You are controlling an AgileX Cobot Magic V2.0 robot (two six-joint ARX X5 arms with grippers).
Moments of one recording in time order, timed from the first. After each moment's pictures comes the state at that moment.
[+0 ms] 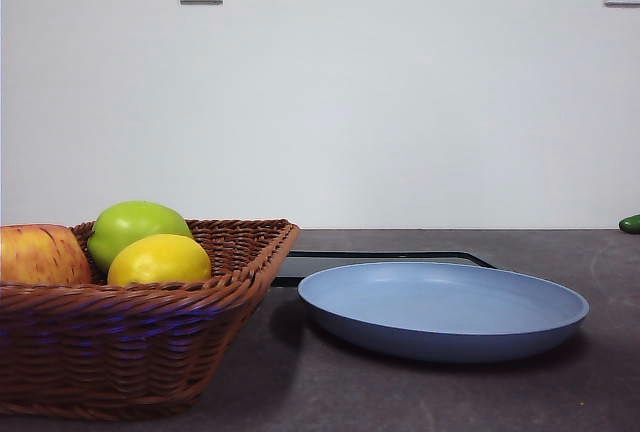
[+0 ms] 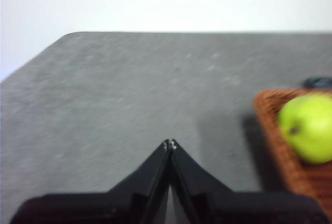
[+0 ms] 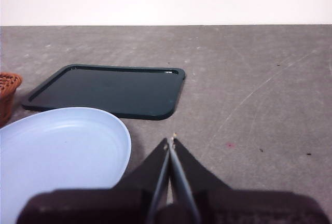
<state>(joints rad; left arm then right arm) 0.03 0.02 0.02 -0.14 -0.03 -0.05 0.08 0.01 0.02 -0.16 -0.15 0.00</state>
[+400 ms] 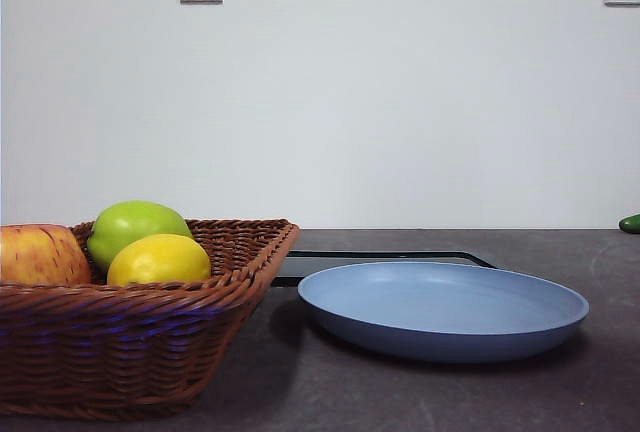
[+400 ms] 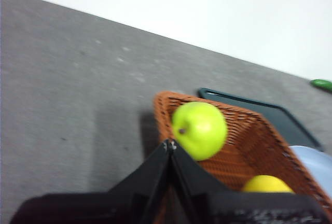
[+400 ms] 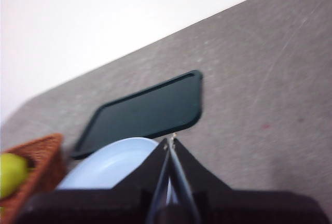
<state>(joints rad) 0.03 0.02 0.02 -0.13 0.28 -0.35 0.08 0.01 0.01 -0.12 -0.18 0.43</state>
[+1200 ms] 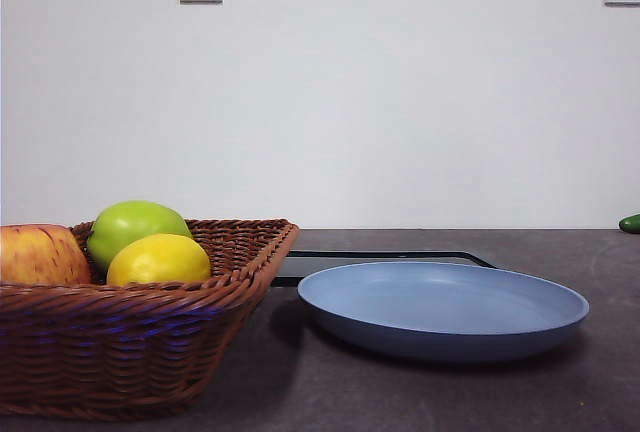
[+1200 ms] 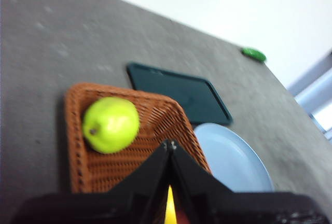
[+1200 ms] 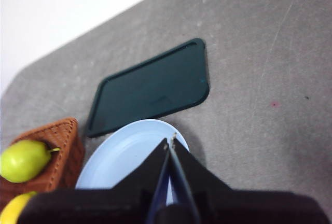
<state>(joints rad) 0.02 0.44 0.47 -0.36 0.55 -0.39 0.08 0.44 0.43 -0.37 -0.21 0.44</state>
